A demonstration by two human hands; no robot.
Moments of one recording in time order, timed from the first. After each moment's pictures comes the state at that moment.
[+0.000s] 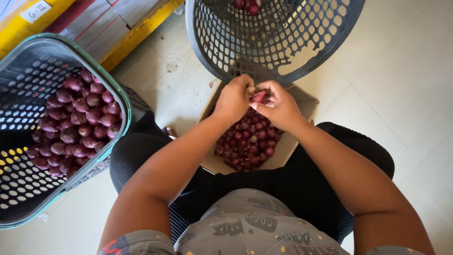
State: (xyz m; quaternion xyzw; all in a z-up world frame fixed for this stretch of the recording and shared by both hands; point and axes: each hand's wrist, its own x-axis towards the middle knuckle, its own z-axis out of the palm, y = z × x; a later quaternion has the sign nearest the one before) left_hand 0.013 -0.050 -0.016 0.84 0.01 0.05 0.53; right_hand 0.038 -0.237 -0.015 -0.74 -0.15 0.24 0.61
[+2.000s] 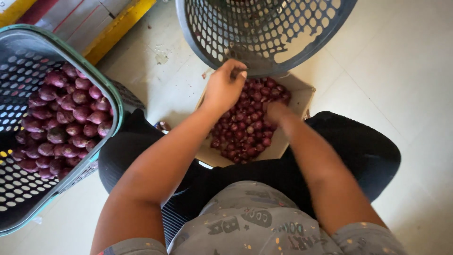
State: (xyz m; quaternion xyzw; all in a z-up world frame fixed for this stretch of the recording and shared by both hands) left_hand 0.014 -0.034 -0.015 0.79 0.05 0.06 0.61; right_hand 0.060 -0.296 -0.194 -0.88 -0.22 0.40 -0.10
